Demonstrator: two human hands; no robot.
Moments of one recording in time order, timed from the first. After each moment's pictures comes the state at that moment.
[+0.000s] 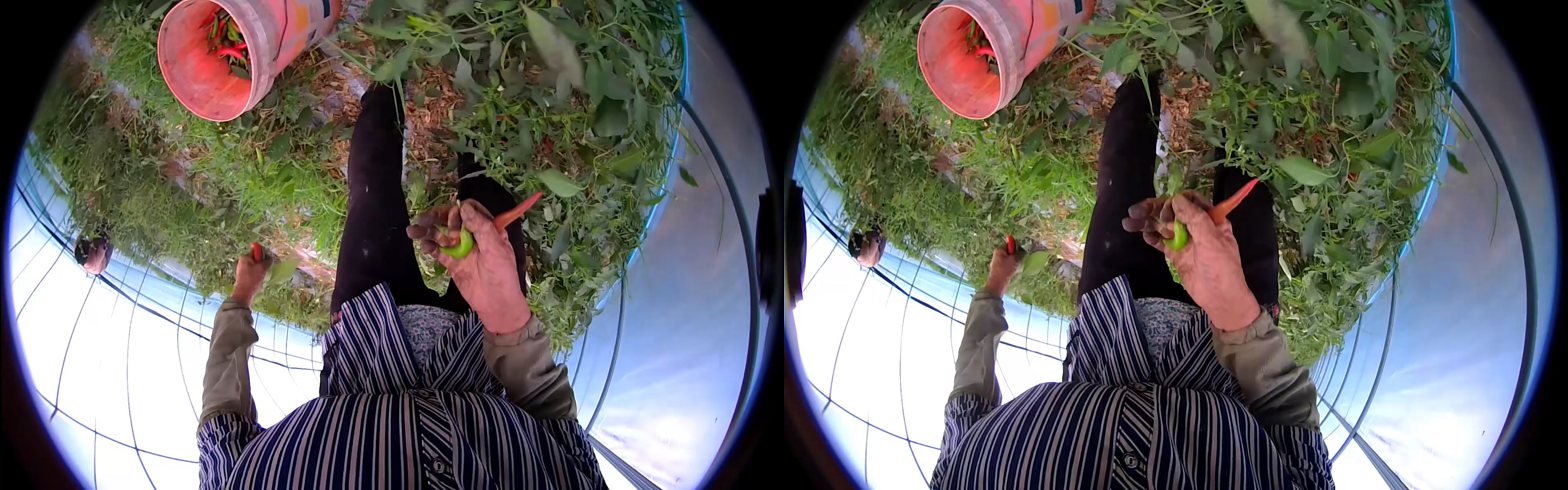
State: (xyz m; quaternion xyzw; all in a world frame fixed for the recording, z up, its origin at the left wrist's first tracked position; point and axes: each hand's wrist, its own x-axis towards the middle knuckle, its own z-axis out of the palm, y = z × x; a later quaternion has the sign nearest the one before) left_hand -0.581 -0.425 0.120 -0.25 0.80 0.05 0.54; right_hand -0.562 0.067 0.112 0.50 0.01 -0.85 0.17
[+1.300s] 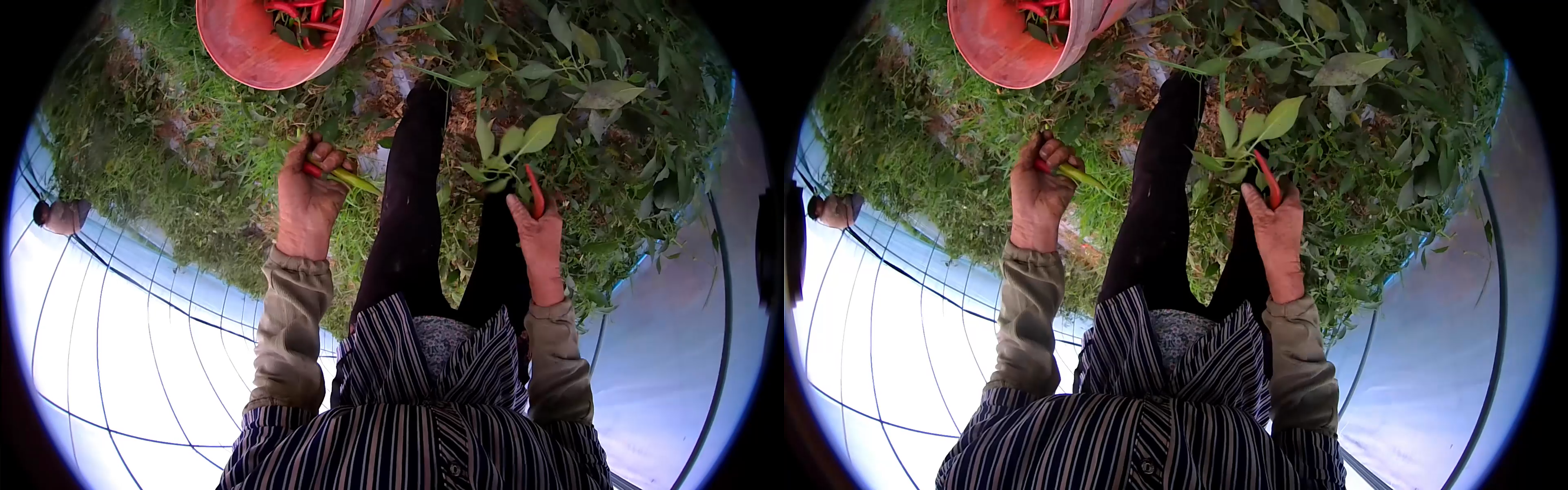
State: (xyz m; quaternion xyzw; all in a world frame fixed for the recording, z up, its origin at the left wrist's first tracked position) left_hand -0.710 -0.241 0.051 -0.59 0.28 0.74 0.17; right_hand -0.571 0.029 0.024 0.50 0.56 -0.62 0.21
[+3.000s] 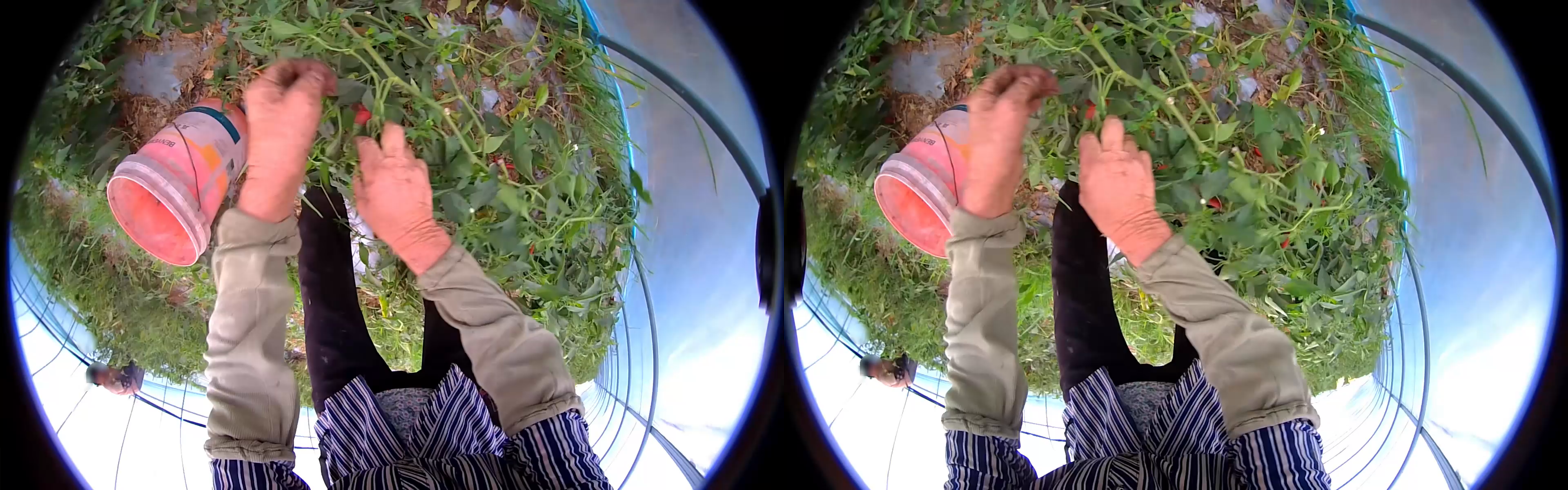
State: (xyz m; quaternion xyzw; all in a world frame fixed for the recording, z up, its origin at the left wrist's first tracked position) left_hand -0.752 0.117 -0.040 0.01 0.78 0.50 0.38; right_hand -0.603 0.144 -0.044 0.30 0.89 -0.34 0.11
